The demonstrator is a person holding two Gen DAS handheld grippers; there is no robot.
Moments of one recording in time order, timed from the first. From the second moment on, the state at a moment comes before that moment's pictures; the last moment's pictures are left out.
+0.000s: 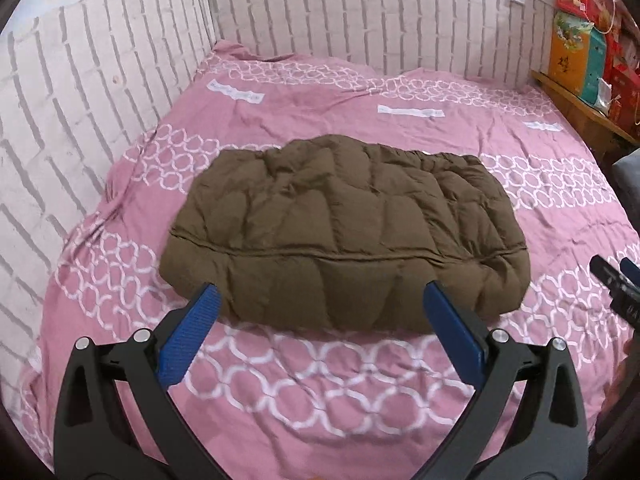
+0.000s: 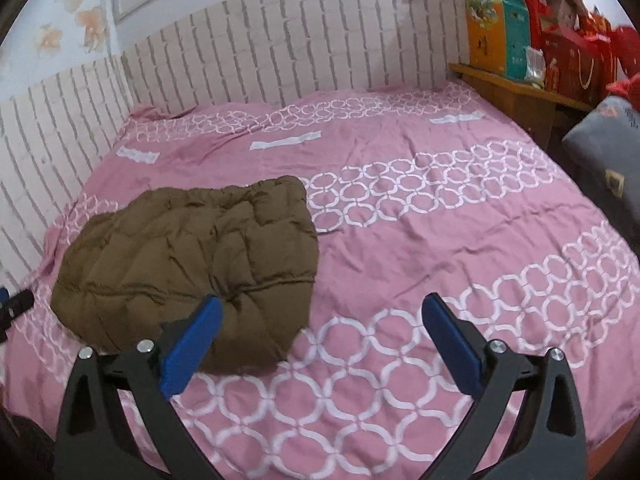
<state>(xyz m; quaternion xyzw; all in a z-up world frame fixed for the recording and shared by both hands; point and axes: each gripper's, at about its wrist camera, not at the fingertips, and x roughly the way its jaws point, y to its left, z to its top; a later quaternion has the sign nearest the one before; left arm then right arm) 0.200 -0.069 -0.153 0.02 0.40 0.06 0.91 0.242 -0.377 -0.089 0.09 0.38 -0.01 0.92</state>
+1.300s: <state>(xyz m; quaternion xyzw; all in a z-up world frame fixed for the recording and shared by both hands) 0.150 -0.111 -0.119 0.02 0.34 0.03 0.94 0.217 -0.352 -0.061 0.01 0.35 -0.03 0.94</state>
